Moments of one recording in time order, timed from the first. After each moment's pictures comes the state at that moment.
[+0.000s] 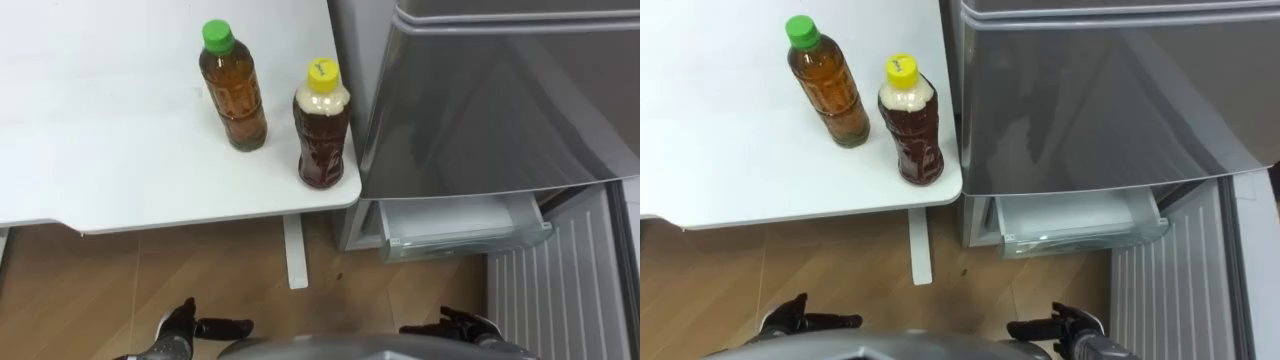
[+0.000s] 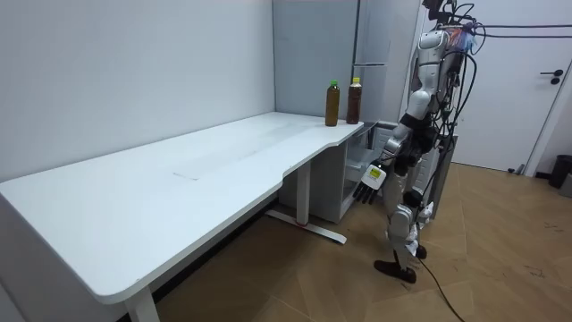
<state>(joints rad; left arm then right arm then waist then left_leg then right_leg) 0.15 0.18 0.00 1.04 -0.01 0.07 0.06 0.07 -0.21 0.17 1.20 0.26 0.05 0.11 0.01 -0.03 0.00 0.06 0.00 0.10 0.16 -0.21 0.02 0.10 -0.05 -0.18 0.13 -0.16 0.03</state>
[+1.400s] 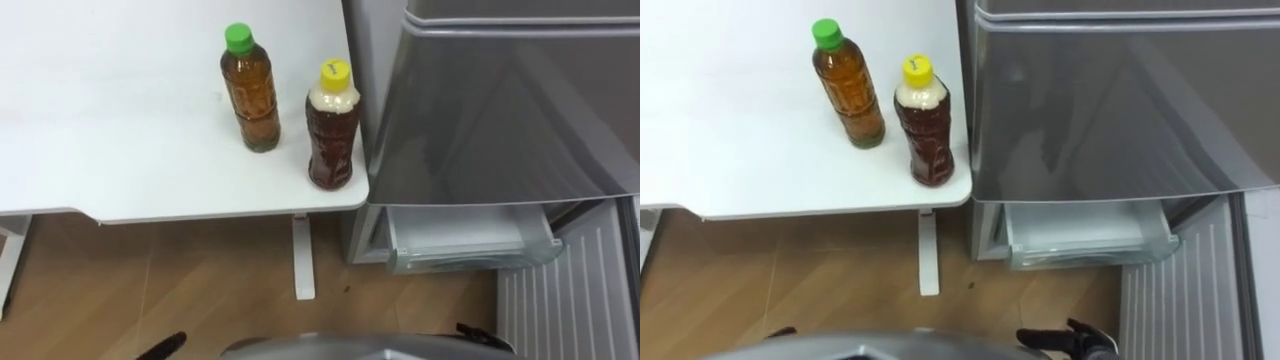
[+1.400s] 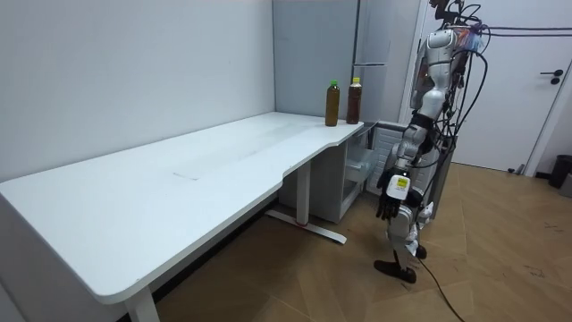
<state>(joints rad) 0.24 0.18 0.31 0.96 -0.81 0.06 0.40 0.12 -0.21 0.02 1.20 0.26 0.06 0.08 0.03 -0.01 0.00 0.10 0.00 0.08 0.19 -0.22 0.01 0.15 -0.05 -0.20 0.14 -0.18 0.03</state>
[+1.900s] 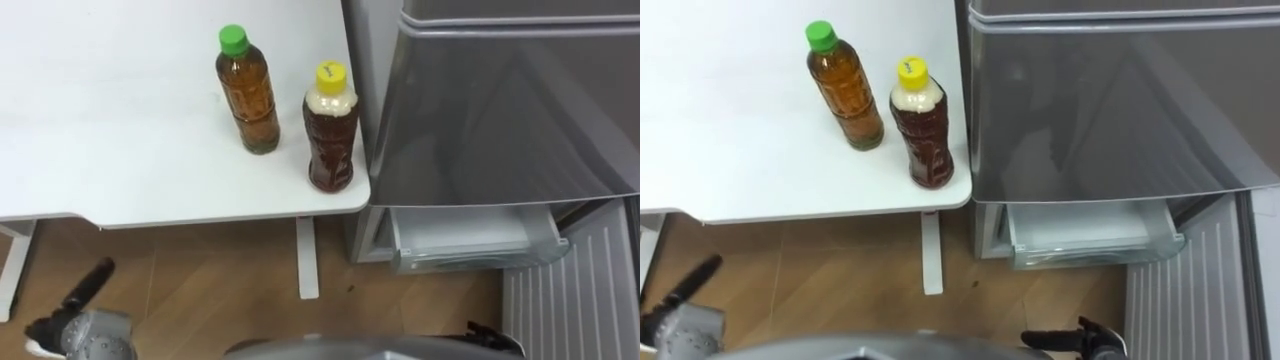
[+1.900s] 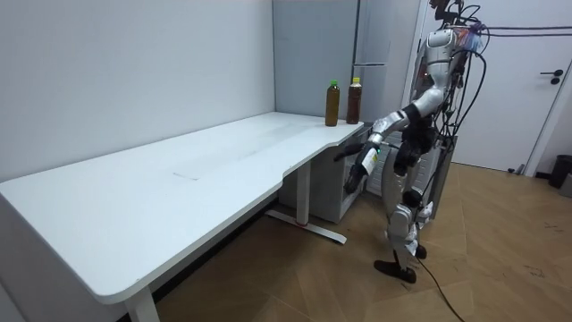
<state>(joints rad) 0.20 0.20 0.35 0.49 -0.84 -0.09 0.73 0.14 -0.22 0.00 1.15 0.19 0.04 0.04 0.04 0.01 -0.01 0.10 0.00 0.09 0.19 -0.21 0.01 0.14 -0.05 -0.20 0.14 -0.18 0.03</state>
